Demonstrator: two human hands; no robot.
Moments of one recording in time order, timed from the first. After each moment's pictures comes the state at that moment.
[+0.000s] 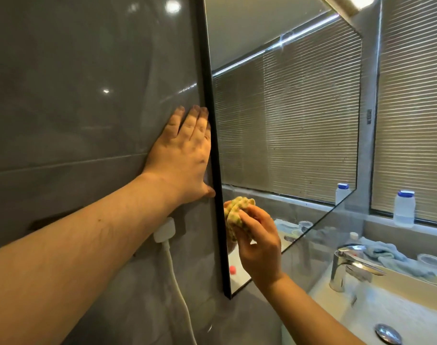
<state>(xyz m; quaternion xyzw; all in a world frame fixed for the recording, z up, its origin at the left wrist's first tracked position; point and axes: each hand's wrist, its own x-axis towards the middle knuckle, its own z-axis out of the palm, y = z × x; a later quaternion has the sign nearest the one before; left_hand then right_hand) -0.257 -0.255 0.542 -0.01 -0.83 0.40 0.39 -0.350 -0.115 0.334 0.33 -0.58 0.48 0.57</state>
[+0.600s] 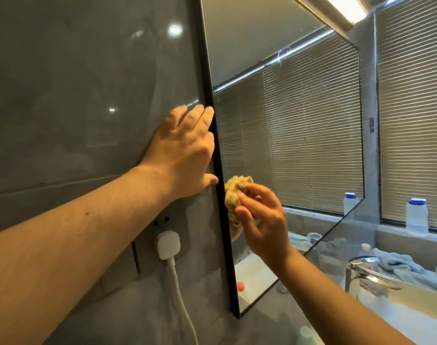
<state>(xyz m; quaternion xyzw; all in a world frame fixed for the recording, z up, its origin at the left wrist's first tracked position) -0.250 -0.258 0.573 -0.09 -0.80 0.37 0.46 -0.355 -0.108 0.407 0.36 -0.59 0.43 0.59</state>
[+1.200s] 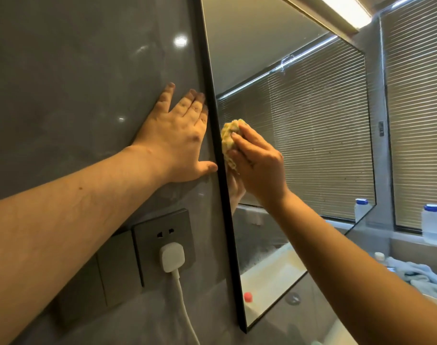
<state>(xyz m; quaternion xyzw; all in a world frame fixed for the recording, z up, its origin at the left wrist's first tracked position) -0.256 -0.268 0.615 -0.02 -0.80 0.42 0.43 -0.374 -0.116 0.526 0.37 -0.54 0.38 0.65</state>
